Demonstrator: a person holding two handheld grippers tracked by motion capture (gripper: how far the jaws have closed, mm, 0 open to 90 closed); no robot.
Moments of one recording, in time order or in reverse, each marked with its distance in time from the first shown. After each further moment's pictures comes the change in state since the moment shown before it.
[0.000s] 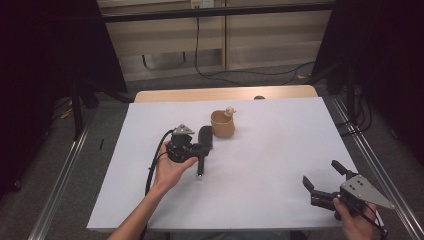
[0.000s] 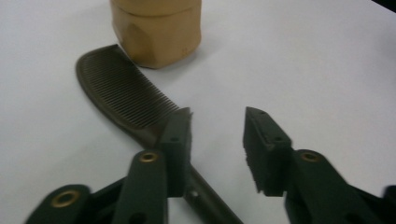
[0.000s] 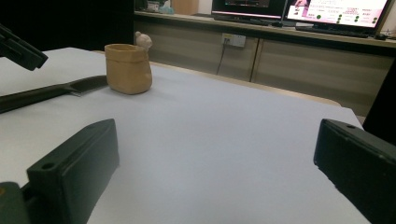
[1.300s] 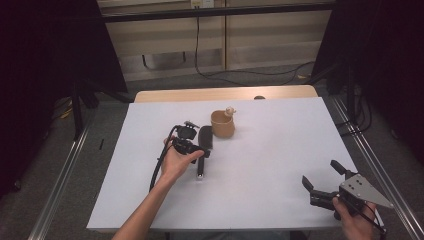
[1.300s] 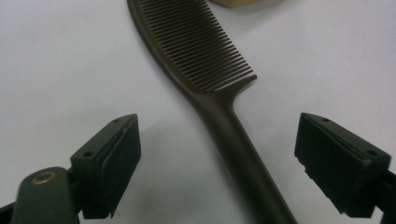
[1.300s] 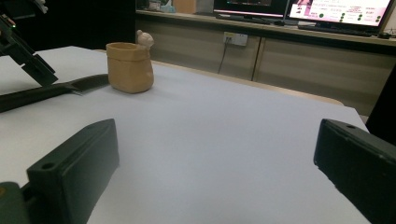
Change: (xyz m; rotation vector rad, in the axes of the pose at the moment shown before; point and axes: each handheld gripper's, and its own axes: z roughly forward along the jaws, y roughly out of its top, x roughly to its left) left arm 0.018 0.014 0.040 0.308 0.147 -0.171; right arm 0.000 0.000 0.001 0.006 0.011 -0.003
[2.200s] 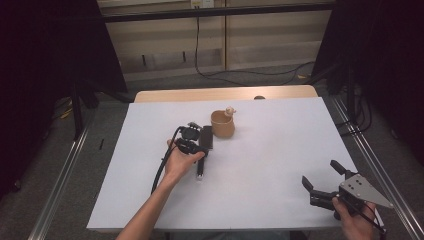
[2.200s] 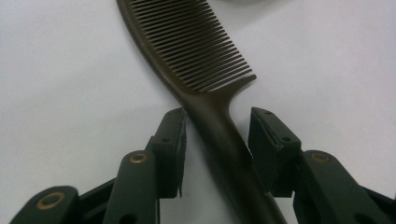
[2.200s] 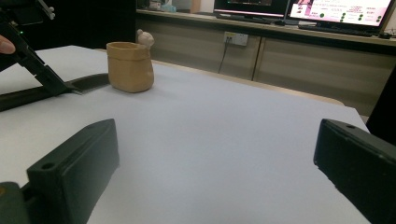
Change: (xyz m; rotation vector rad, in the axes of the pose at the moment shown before) left arm -0.006 0.002 0.010 0.018 0.027 -0.012; right arm 0.000 0.000 0.000 -0.002 -0.001 -0.002
